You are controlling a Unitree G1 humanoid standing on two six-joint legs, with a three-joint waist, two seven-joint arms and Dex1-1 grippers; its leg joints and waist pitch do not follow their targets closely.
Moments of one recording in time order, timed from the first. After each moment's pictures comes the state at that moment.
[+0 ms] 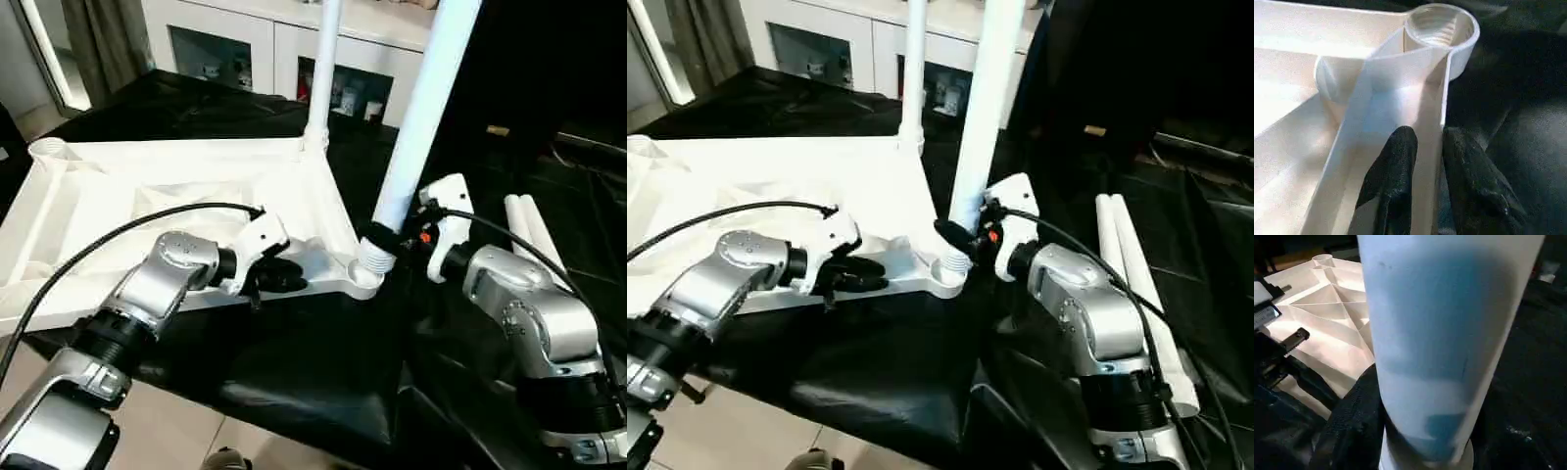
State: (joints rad) left arm -0.66 0.49 -0.42 0.47 -0.14 0.29 -1.03; right arm -0.41 -0.30 0.03 -0.04 0.32 0.61 0.58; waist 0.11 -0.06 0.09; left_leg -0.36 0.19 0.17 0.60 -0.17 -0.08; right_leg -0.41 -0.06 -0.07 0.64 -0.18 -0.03
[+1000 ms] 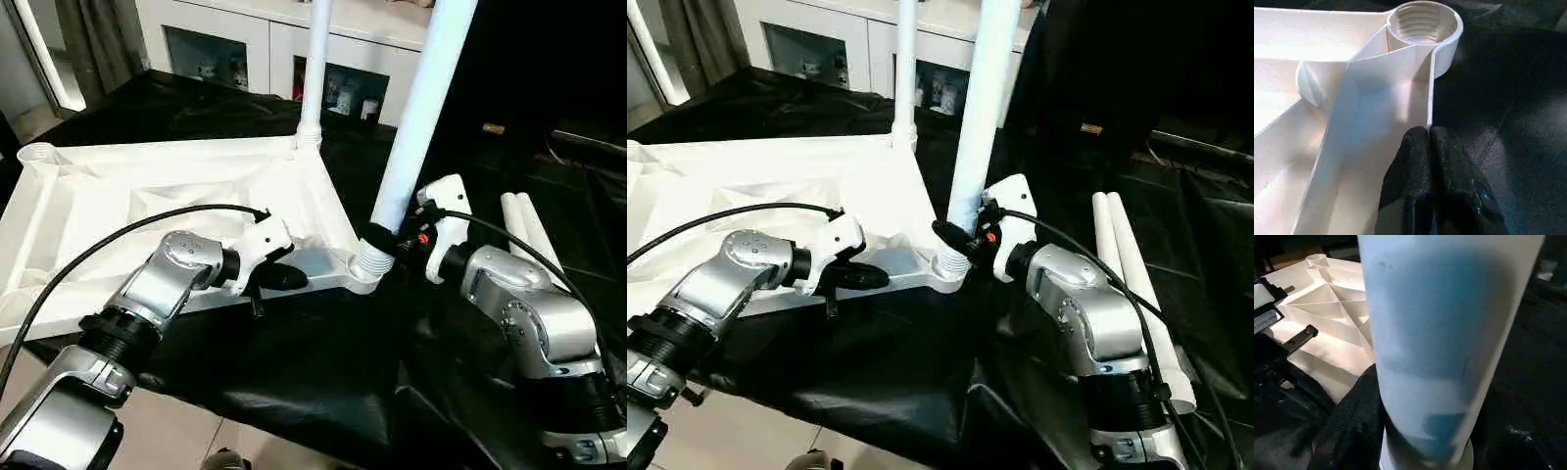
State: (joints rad) left arm -0.68 0.47 -0.43 0.52 -0.11 0.25 -1.03; right arm -0.41 -0.30 0.04 -0.04 0.32 0.61 0.57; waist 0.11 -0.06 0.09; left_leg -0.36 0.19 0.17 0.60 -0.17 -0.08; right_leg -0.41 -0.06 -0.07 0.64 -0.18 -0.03
